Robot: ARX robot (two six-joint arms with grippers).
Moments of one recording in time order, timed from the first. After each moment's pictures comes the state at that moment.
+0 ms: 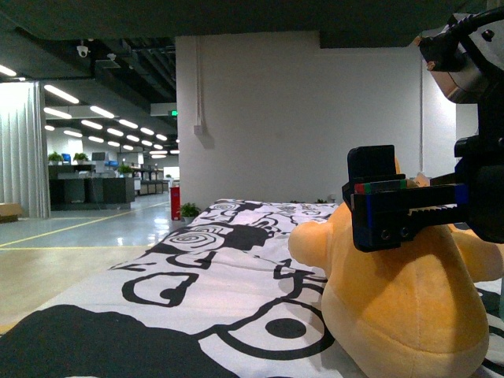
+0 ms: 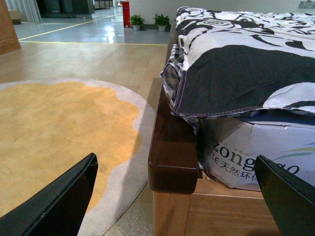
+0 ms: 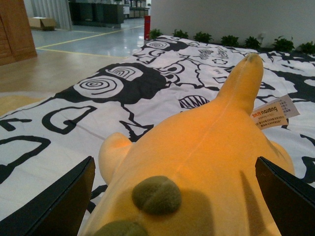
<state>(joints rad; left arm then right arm) 0.00 0.00 0.01 0.00 0.00 -0.01 0.35 1.30 0.78 0.57 0.16 -0.05</state>
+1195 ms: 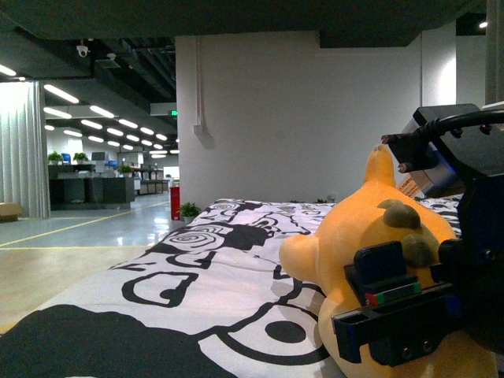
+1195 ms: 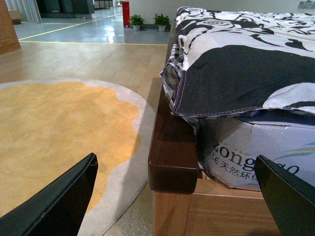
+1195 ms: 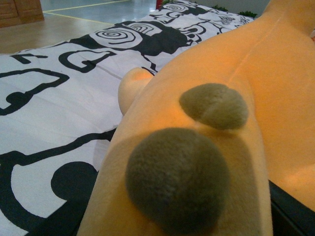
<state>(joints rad) 0.00 0.00 0.01 0.00 0.00 -0.01 0.43 1.32 0.66 0.58 0.19 -0.07</state>
